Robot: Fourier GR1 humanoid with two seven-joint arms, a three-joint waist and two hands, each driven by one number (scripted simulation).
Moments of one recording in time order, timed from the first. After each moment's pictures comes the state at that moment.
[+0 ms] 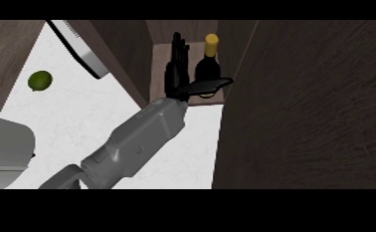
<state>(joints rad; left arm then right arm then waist) -0.98 0.00 -0.88 -0.49 1.53 0.46 -0.88 -0.10 -0.02 0.11 -2.32 -0.17 0.17 0.46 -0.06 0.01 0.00</state>
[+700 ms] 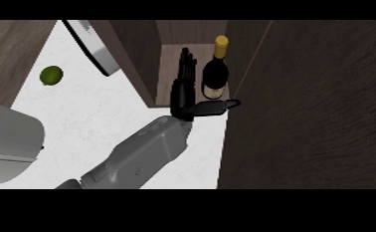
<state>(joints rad) -0.85 0.00 -0.92 -0.67 1.45 0.52 -0.94 -0.08 -0.02 0.12 -2.35 -0.14 0.14 0.49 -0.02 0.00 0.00</state>
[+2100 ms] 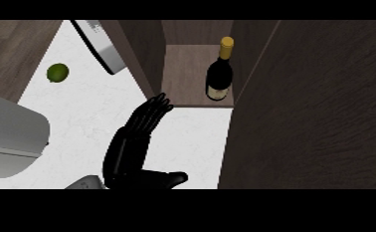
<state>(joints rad) -0.35 0.50 -0.94 -1.60 1.05 0.50 -0.74 -0.03 -0.12 0.10 -2.41 -0.20 0.27 0.48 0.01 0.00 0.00</state>
